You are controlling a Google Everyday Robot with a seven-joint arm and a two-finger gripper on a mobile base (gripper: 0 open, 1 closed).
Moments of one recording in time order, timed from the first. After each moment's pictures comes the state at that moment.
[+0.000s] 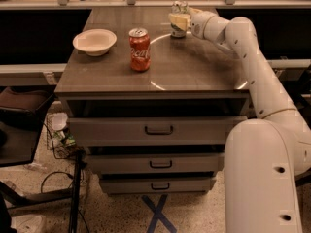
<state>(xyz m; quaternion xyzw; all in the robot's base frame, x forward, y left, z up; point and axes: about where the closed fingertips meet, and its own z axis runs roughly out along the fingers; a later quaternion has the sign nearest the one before) 0.928 -0.118 0.905 -0.25 0.66 0.23 0.67</state>
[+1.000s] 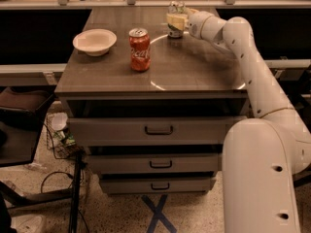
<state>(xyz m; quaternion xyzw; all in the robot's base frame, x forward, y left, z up) 0.929 -0.109 0.903 -0.25 0.66 0.24 0.67</state>
